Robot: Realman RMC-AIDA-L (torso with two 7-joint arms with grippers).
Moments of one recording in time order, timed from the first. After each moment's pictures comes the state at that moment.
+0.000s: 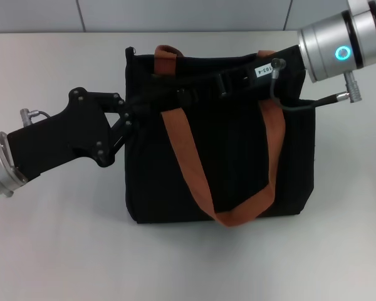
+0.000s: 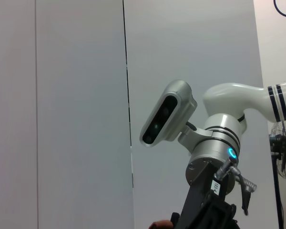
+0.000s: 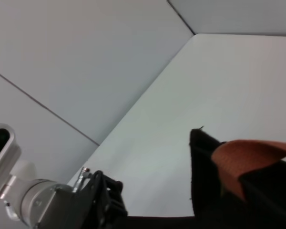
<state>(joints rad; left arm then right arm) -0.52 -2.07 0.46 0.37 1.86 1.79 -0.79 0.91 2.03 -0.99 -0.66 -2.00 -1.51 2.29</state>
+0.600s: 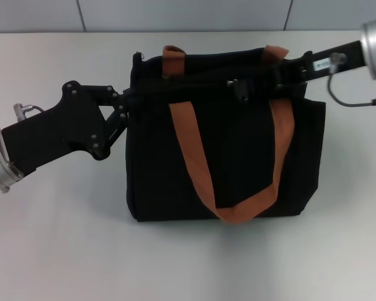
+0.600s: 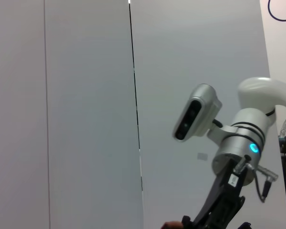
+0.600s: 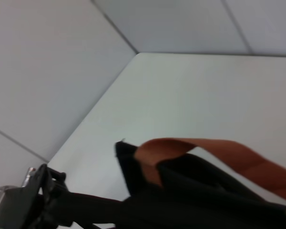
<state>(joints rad) -0.52 -2.07 0.46 0.37 1.84 1.79 -0.79 0.71 2.04 -0.97 -1.03 -2.09 -1.57 2.47</state>
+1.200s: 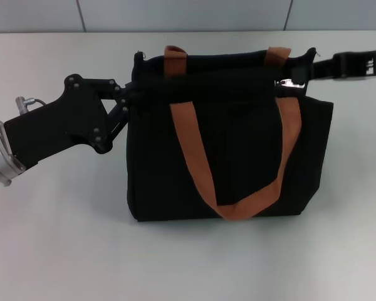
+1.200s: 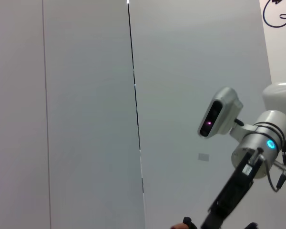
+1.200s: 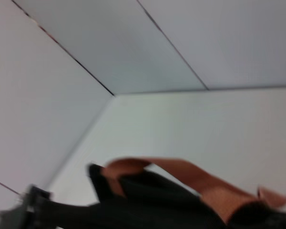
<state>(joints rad) -0.53 -2.07 0.46 0.38 1.83 1.78 -0.79 0.59 2.04 -0.77 -1.14 -2.07 -1.68 2.43</state>
